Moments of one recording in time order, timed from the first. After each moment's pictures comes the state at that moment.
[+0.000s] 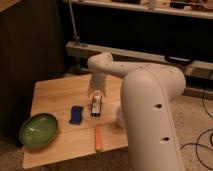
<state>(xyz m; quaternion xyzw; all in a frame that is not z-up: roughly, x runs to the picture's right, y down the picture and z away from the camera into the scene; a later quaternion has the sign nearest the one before) -0.060 0.040 0.894 -0.29 0.19 0.65 0.67</state>
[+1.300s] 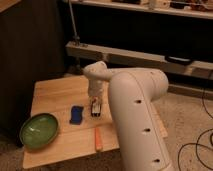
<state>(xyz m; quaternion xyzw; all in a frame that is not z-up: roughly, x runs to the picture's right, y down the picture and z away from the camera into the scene) -0.067 0.087 0.926 -0.30 0.25 0.65 0.65</state>
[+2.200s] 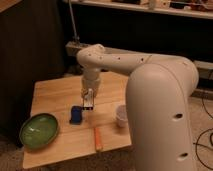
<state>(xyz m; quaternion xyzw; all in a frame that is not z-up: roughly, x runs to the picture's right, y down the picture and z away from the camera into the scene) -0.099 0.022 0.764 -0.30 0.21 0.65 0.66</state>
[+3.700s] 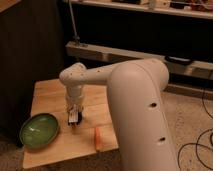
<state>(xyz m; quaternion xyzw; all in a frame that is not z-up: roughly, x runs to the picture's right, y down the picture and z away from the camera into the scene) -0.179 0.113 0.823 -0.32 0.20 0.63 0.68</state>
